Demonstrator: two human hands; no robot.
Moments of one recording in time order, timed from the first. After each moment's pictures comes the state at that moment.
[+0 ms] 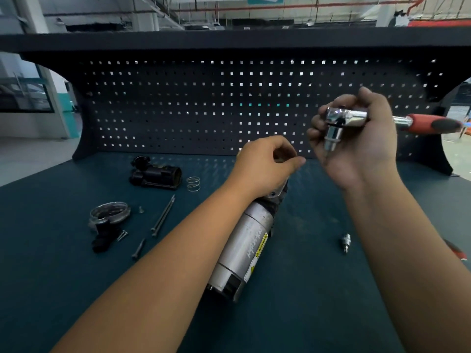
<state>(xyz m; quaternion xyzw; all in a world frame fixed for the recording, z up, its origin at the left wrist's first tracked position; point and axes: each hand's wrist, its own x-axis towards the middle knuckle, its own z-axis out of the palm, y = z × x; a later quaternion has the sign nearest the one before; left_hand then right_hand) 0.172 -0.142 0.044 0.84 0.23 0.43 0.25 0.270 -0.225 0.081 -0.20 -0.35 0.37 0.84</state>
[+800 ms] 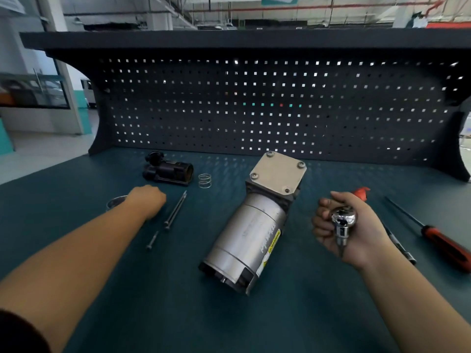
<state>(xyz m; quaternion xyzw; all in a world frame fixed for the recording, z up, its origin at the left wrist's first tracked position) 0.009 0.017 -0.041 0.81 0.49 -0.20 -0.25 0.295 -0.230 -0.031 -0.39 -0.23 0.55 0.70</state>
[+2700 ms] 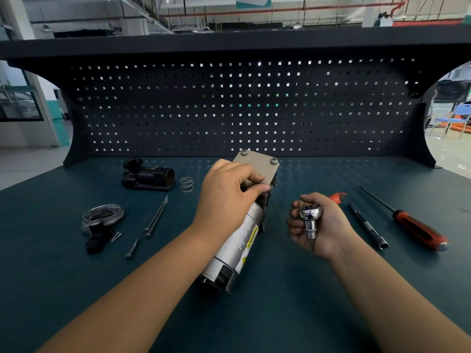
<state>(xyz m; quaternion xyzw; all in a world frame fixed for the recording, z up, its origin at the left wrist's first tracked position) 0.132 -0.168 0.004 0.80 0.22 0.55 0.11 0.294 -0.229 -0.040 -0.41 -0.15 0.57 0.70</state>
